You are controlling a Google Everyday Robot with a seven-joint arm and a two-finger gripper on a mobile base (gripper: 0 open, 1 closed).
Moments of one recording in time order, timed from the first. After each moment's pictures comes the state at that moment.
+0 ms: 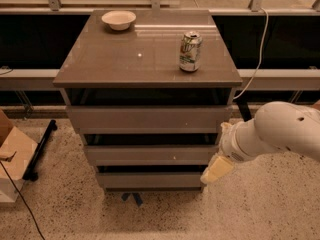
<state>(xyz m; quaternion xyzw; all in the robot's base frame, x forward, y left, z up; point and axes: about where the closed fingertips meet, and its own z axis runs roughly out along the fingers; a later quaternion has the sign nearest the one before) 0.503 -0.173 0.697 -0.52 0.82 0.04 0.26</state>
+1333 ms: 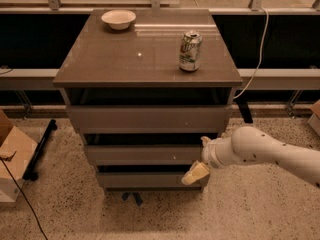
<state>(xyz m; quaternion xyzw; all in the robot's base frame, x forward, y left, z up) 0.563 -0.139 0.558 -0.49 0.81 0.13 0.30</state>
